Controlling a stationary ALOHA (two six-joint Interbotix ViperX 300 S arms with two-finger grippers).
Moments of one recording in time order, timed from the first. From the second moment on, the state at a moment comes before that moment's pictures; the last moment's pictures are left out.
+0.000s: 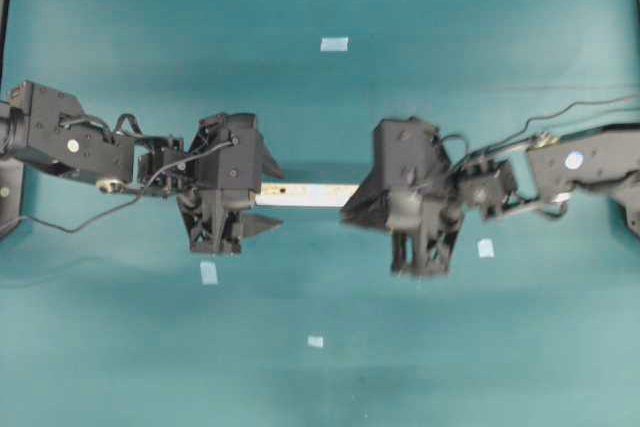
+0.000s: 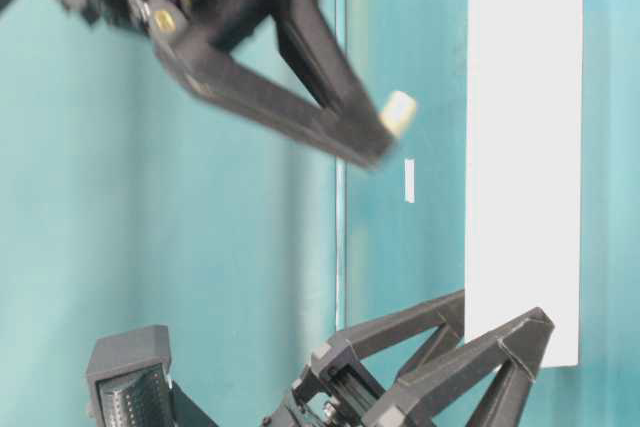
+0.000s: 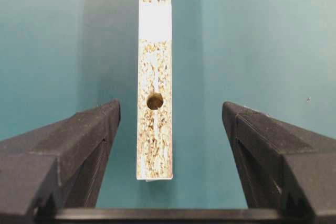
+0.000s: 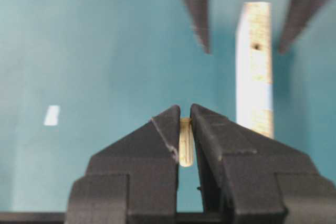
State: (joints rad) left arm -0.03 0.06 0.81 -0.06 -0.11 0.07; right arm 0.09 -0.10 0.67 -0.39 0.00 0.72
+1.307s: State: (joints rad) left arm 0.02 0.17 0.71 -0.06 -0.11 0.07; right arm -0.13 -0.17 1.21 -0.31 -0.93 0.42
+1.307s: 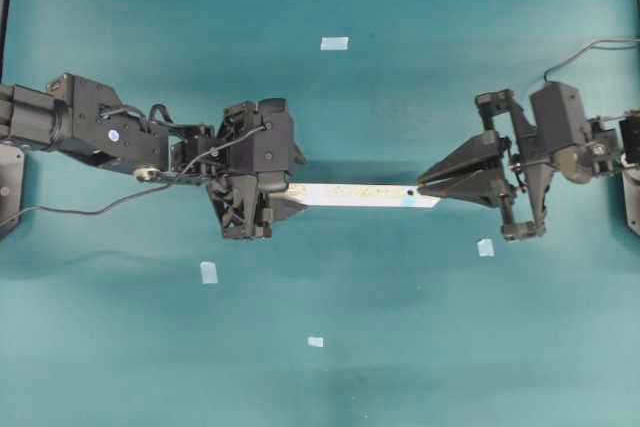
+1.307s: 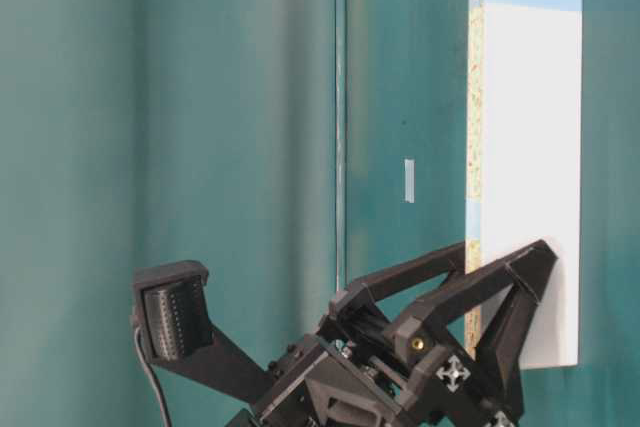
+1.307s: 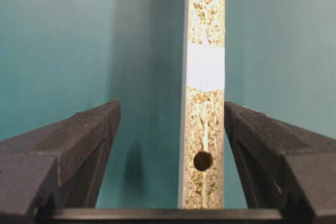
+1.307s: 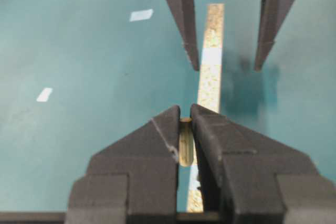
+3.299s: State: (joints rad) left arm 0.02 0.17 0.71 -0.06 -0.08 0.07; right arm -0.13 0.11 1.17 -0.27 -1.13 0.34
